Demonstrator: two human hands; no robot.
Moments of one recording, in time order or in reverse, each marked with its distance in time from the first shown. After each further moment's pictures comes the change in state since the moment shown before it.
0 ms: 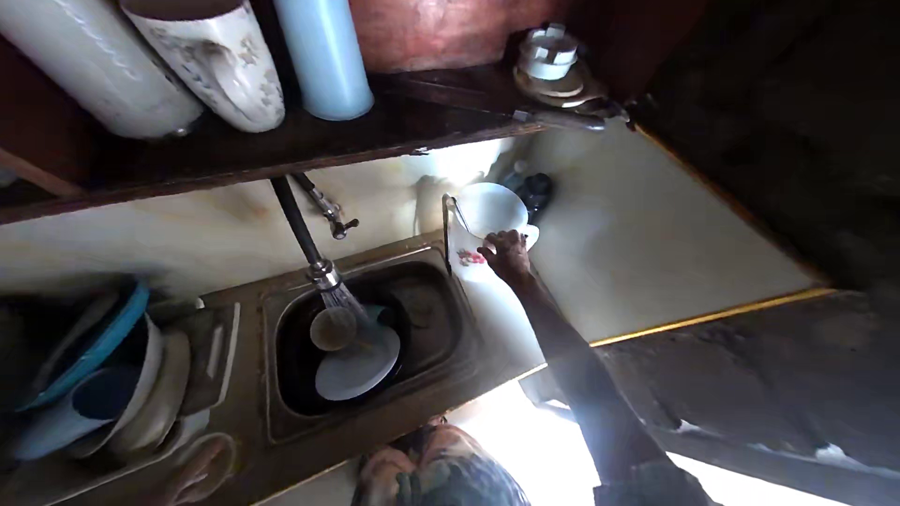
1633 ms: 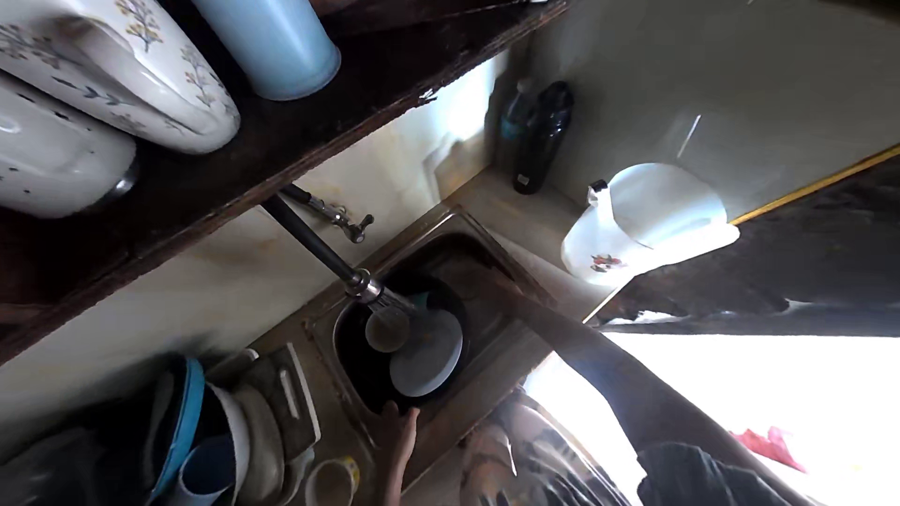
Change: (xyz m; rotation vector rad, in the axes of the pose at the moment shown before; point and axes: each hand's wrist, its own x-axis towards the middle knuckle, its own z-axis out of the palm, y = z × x) left_hand 0.188 -0.130 0.203 -0.098 -0.026 -0.478; right_hand -0.094 -0.018 0.239 0.118 -0.336 0.075
